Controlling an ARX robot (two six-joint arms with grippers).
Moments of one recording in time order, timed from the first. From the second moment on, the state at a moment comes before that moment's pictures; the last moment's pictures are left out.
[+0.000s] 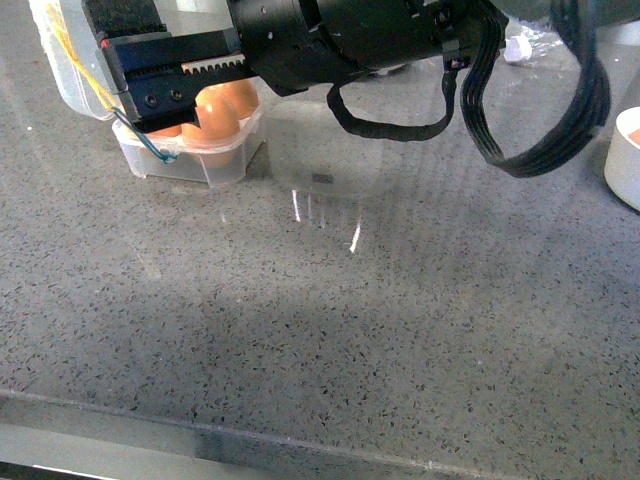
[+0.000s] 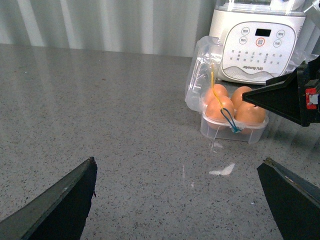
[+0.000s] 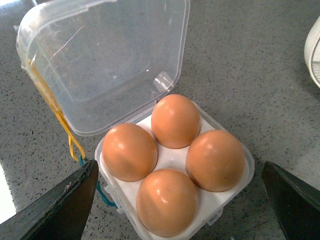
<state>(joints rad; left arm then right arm) 0.00 0.00 0.03 0.00 0.00 0.00 0.62 1.92 1.20 0.35 -0.18 -0.02</state>
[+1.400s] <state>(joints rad) 0.00 0.00 0.03 0.00 0.00 0.00 0.17 0.77 0.49 0.26 0.16 -0.02</state>
